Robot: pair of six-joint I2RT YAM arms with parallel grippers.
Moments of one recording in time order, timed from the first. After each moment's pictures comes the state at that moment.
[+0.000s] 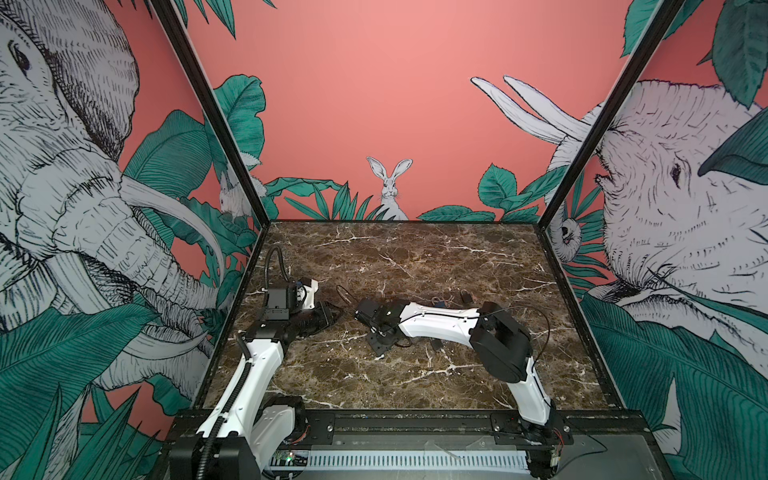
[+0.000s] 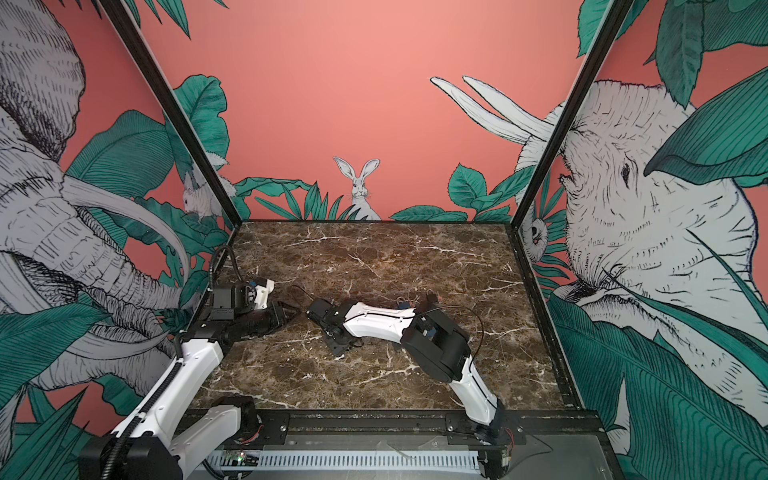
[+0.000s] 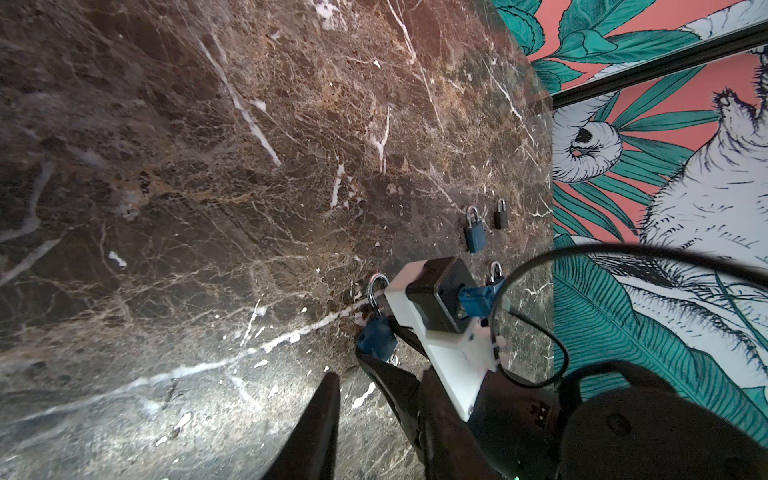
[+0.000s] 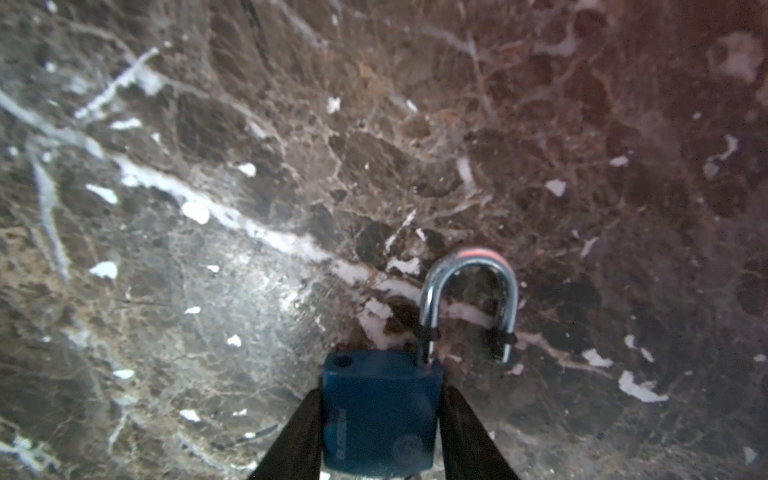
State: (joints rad) left arm -0.04 0.96 0.63 -0.52 0.62 -0.49; right arm 1.10 2.13 1.57 -0.76 0.12 0.38
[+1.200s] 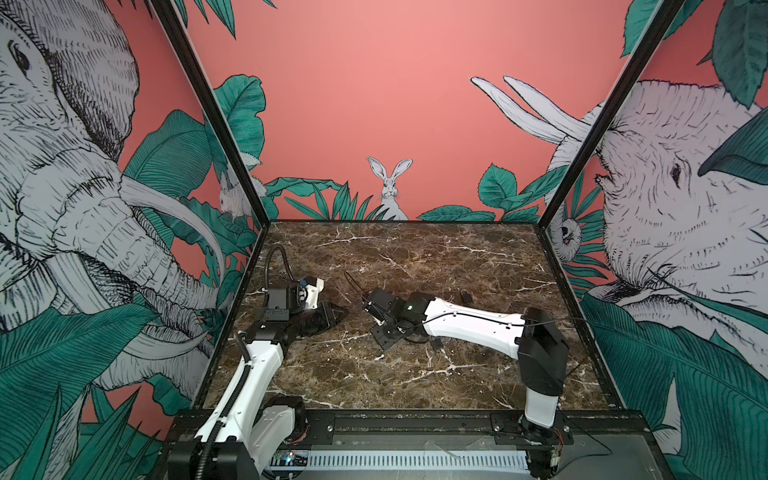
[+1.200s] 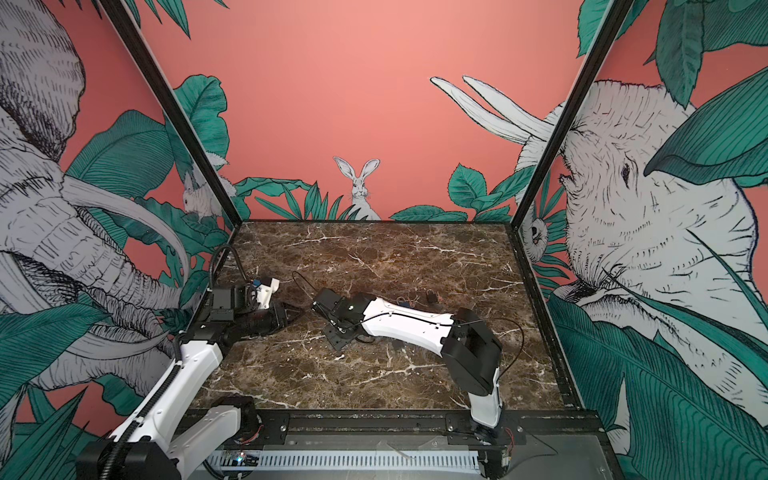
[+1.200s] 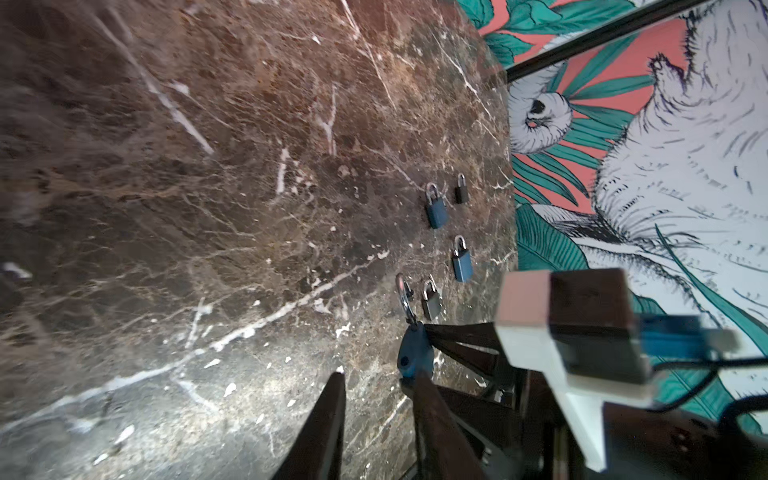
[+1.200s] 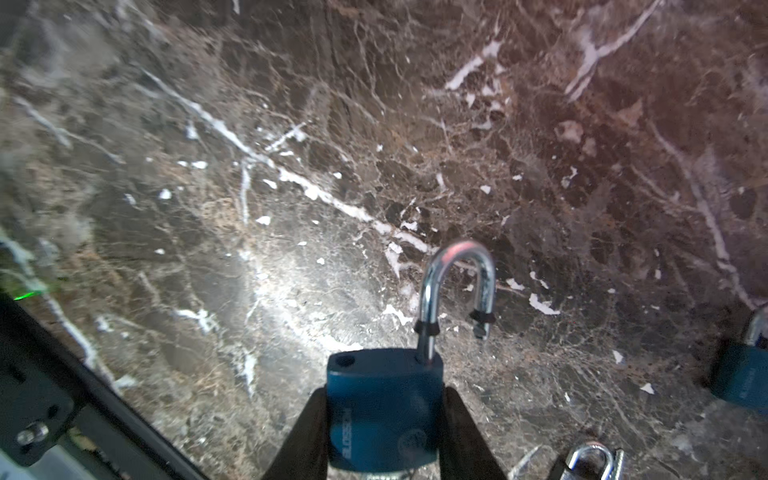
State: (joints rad) left arm -0.10 0.95 0.63 -0.51 0.74 -0.47; right arm 1.11 1.85 1.50 -0.79 0.08 0.33
